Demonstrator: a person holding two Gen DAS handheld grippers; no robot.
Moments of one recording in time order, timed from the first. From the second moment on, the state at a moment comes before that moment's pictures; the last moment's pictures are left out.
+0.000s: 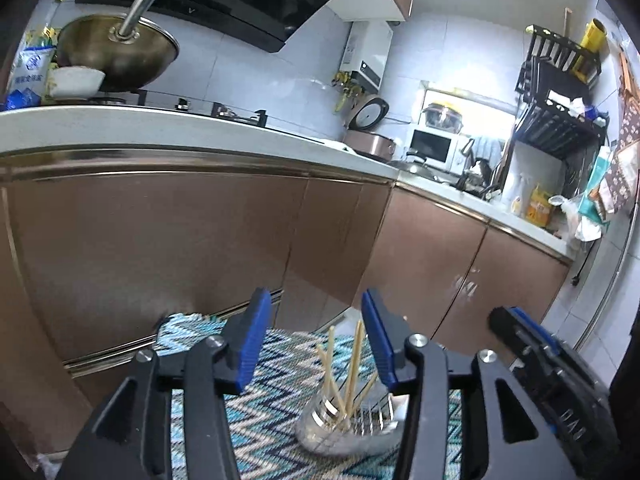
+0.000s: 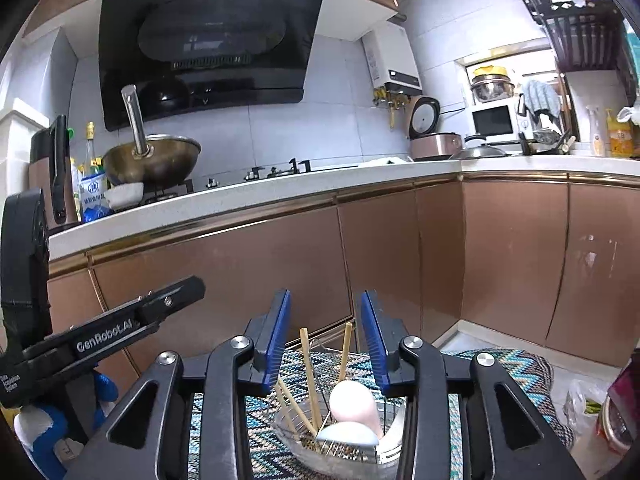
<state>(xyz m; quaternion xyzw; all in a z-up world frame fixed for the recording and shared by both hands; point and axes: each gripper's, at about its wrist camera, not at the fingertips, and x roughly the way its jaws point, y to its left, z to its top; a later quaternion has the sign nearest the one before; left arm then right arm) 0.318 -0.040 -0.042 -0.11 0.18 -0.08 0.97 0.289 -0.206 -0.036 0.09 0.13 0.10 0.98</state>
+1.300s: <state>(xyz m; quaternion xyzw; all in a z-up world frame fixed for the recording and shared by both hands) 0.137 -0.029 0.009 -0.03 0.15 -0.01 0.99 0.107 -0.216 0.001 0.09 0.11 0.00 0.99</state>
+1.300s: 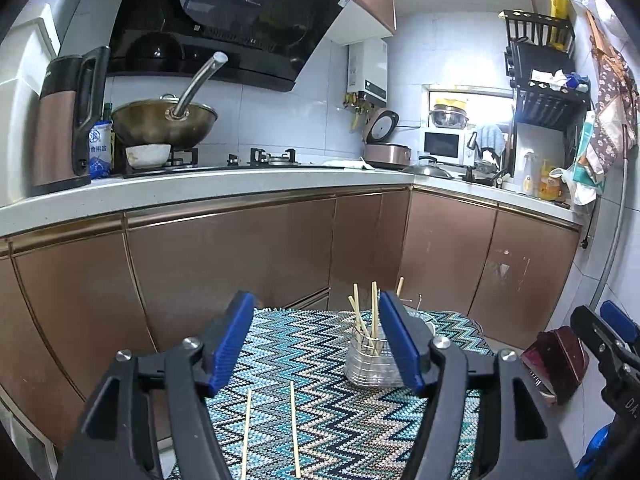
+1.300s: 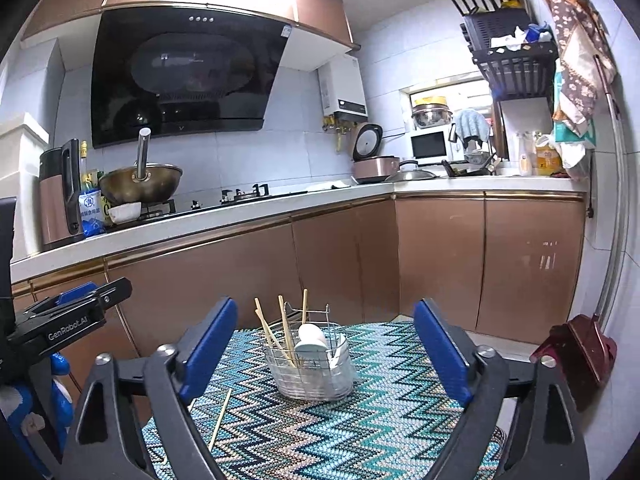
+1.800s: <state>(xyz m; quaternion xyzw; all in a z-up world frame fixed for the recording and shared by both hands) 0.091 -0.021 0.013 0.00 0.12 0.01 0.99 0.058 -0.211 0.012 0.09 0.07 -0.01 0.99</state>
